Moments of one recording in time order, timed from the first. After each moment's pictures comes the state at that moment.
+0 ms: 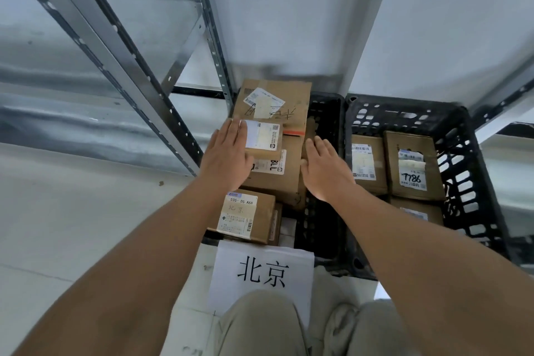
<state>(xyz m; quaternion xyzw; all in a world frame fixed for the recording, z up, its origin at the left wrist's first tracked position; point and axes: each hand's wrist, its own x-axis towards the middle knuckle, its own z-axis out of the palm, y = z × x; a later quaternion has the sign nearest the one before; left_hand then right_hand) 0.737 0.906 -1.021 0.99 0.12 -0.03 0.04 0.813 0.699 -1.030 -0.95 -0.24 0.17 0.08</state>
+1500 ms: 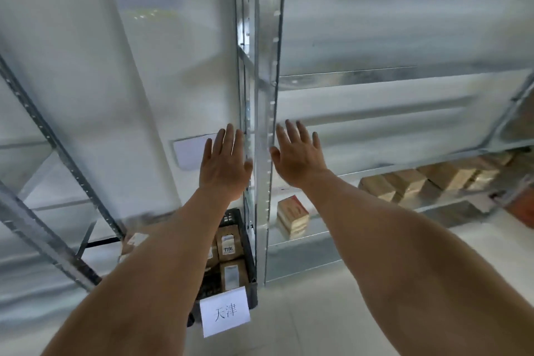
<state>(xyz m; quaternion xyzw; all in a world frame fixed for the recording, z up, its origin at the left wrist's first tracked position) 0.599 0.365 -0.305 0.99 -0.05 0.15 0.05 0.615 0.197 -0.282 -0.99 -0.10 -0.11 0.07</state>
